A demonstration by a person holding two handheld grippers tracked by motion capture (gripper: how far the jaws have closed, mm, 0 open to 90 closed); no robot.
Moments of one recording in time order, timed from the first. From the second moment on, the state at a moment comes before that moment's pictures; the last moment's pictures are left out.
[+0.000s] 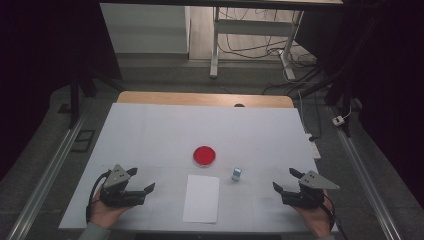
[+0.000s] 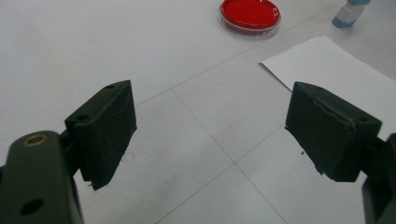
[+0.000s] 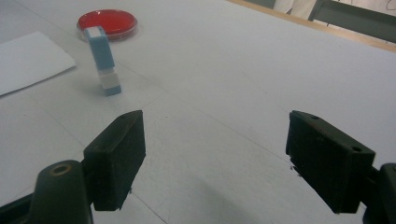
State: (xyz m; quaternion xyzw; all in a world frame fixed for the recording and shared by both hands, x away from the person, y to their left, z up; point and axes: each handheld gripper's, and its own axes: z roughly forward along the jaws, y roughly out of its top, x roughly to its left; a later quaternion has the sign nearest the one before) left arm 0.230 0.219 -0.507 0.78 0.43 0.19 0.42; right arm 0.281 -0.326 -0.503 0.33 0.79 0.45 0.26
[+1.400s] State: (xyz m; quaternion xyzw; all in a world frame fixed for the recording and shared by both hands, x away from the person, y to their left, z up) left arm 0.234 0.212 -0.511 0.79 0.42 0.19 0.42; right arm 0.288 -0.291 -0.482 0.31 0.80 0.47 0.23
